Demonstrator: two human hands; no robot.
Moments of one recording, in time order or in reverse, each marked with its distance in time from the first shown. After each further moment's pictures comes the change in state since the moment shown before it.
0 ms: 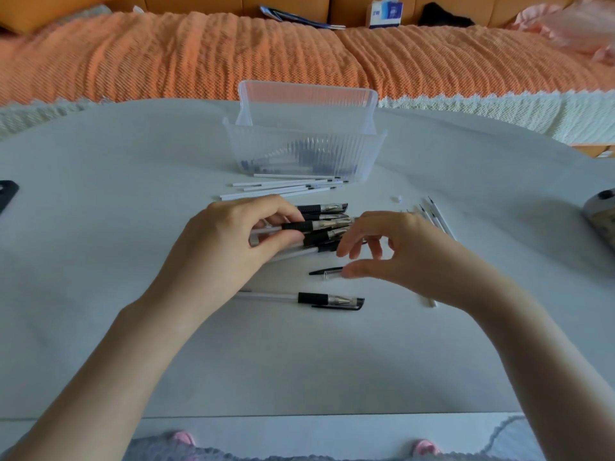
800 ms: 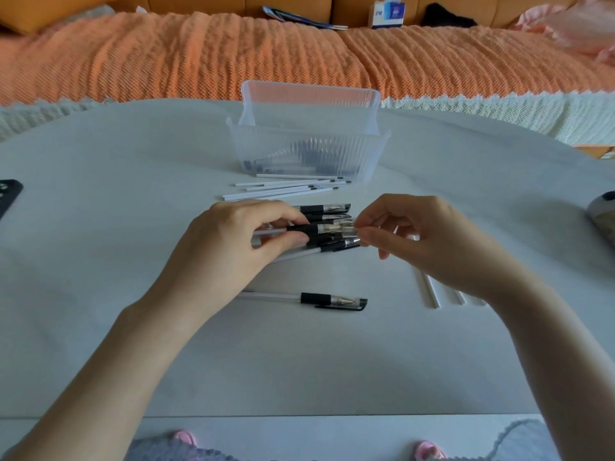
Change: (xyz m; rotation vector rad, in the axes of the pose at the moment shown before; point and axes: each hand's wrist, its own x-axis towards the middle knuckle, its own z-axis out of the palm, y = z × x) left_hand -0.001 -0.001 -0.002 -0.022 -0.012 0.001; right_hand -0.001 0.004 -0.010 0.190 0.148 -0.026
